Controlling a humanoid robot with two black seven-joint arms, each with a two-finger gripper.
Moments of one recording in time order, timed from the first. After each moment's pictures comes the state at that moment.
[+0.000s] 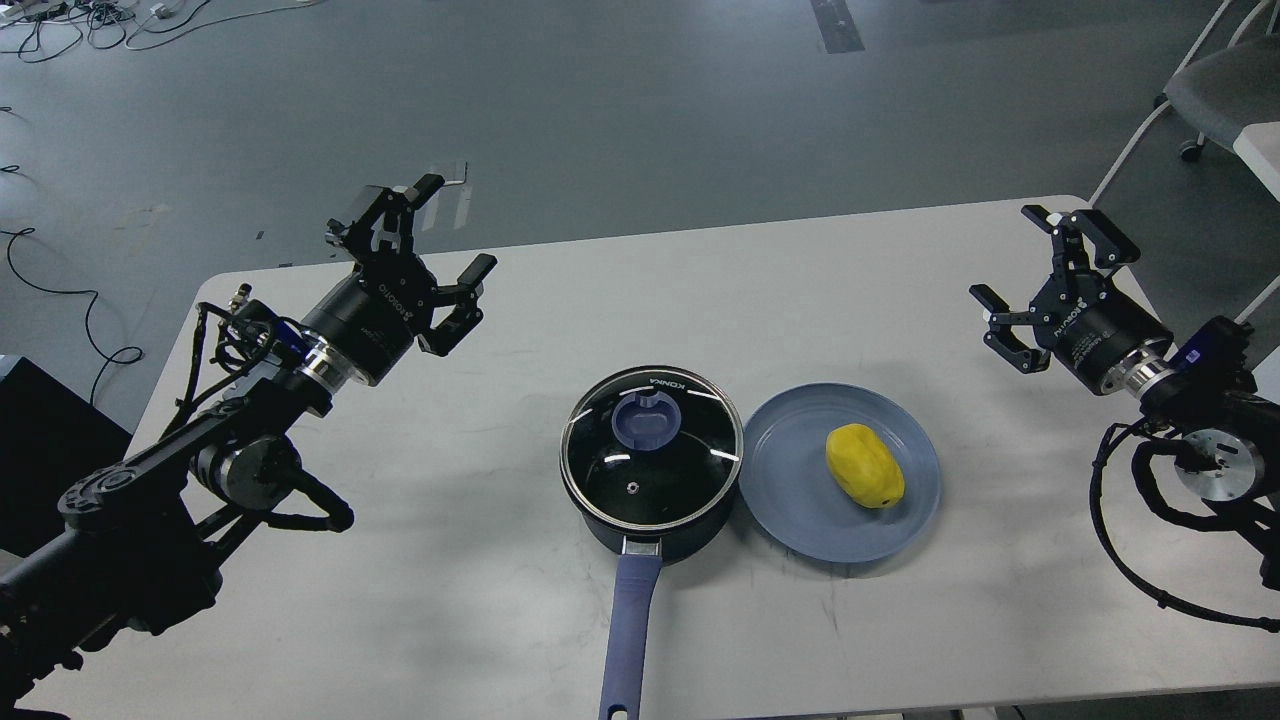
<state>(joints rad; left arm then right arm) -0.74 0.51 -0.46 -1.00 0.18 -0.38 -0.49 0.55 -0.47 0.57 0.68 -0.15 0.49 0.49</state>
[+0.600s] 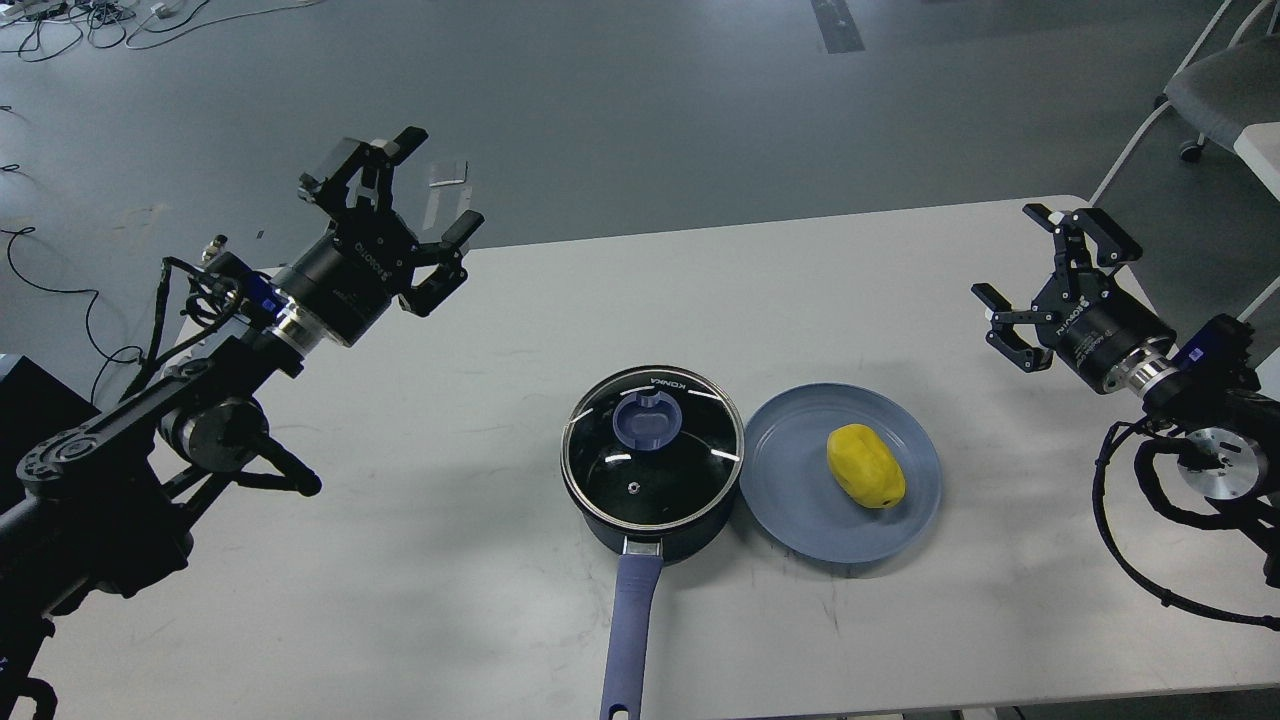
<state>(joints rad) -0.84 0.55 -0.49 -0.99 0.30 -0.48 -0.49 0.55 -0.48 0.57 0.68 -0.15 0.49 0.49</state>
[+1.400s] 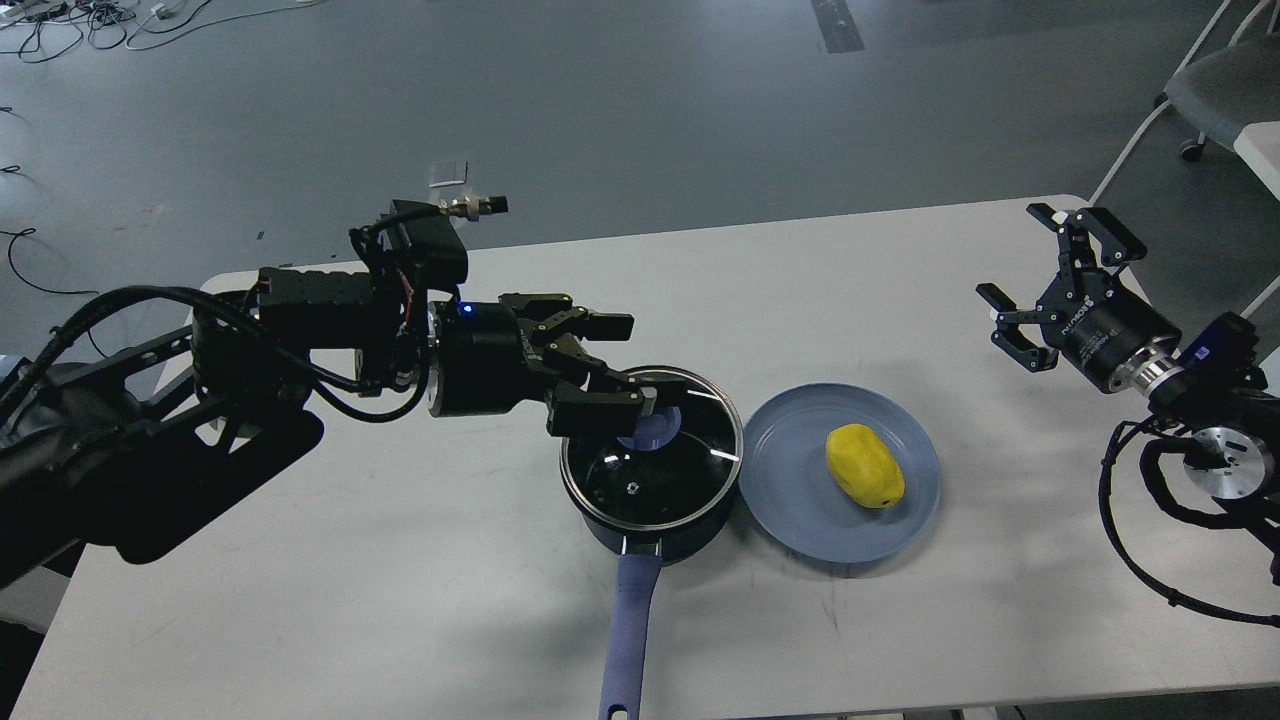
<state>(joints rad) -0.94 0.57 -0.46 -1.50 1.94 -0.43 -0.49 0.55 -0.48 0.56 0.67 -0.15 0.49 0.49</state>
